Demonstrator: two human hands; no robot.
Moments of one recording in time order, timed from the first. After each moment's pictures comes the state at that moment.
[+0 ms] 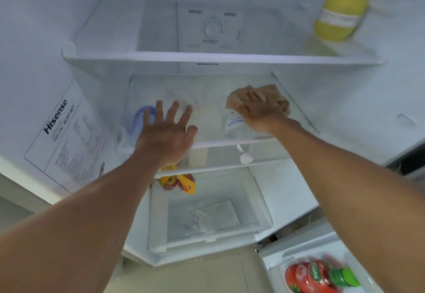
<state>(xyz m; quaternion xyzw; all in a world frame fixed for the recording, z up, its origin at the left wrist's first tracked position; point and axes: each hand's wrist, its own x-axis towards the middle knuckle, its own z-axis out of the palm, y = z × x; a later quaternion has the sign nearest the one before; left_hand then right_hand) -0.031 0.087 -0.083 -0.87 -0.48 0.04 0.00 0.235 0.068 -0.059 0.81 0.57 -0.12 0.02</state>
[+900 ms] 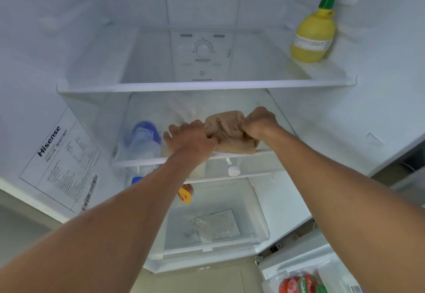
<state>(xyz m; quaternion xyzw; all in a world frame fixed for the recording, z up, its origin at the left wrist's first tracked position) 0.058 0.056 -0.037 -0.78 -0.62 -0.05 -0.11 0.235 0.043 -0.017 0.86 0.42 -0.22 -0.18</state>
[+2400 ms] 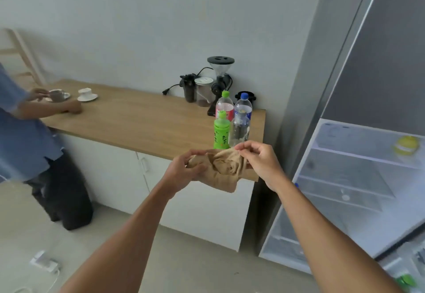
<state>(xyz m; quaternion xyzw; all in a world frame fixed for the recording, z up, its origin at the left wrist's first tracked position) -0.583 -0.268 0.240 -0.56 -0.53 -0.44 -0.46 -0.334 -0.247 0.277 0.50 0.60 -0.42 -0.45</state>
